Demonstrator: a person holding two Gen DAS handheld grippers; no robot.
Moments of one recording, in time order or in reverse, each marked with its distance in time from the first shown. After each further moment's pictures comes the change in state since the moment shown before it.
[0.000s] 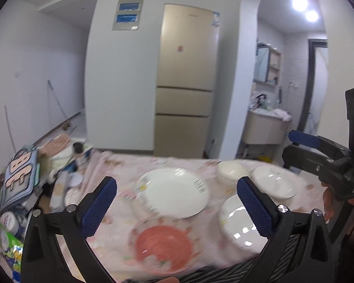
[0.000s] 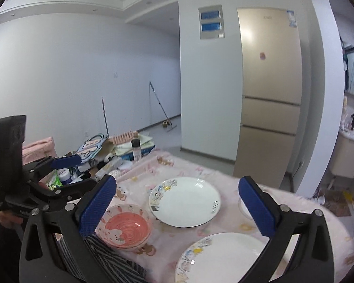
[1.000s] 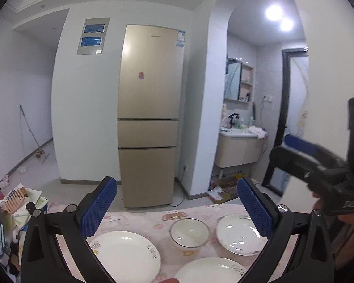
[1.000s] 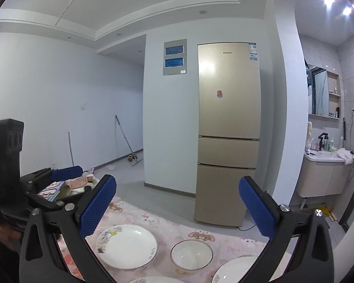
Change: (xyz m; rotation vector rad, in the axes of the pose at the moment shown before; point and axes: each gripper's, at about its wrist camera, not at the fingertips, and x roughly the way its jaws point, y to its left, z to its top) left arm 0.084 -0.103 0.133 0.068 -0.107 -0.131; right arm -0.031 -0.099 0.080 0.023 -0.194 -0.214
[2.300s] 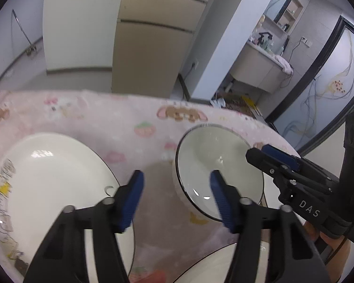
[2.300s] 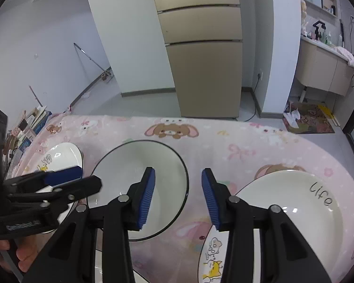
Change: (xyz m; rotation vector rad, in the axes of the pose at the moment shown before) left arm 0.274 0.039 -0.193 -0.272 0.672 -0.042; right arm 0.198 -0.111 -0.213 0.263 0.661 -0.066
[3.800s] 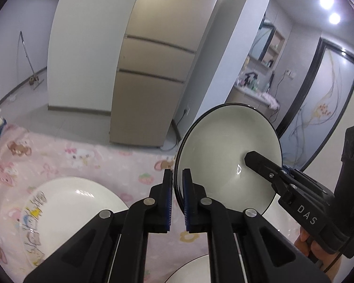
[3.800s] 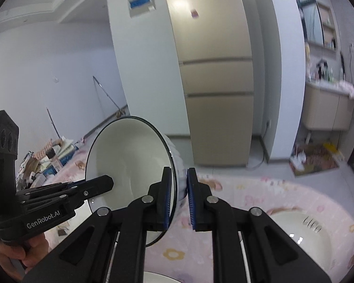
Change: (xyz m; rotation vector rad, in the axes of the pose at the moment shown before) left arm -0.116 -0.014 0.009 0.035 -0.326 -0.039; right arm -0.089 0.069 0.024 -0.073 -0.330 0.045
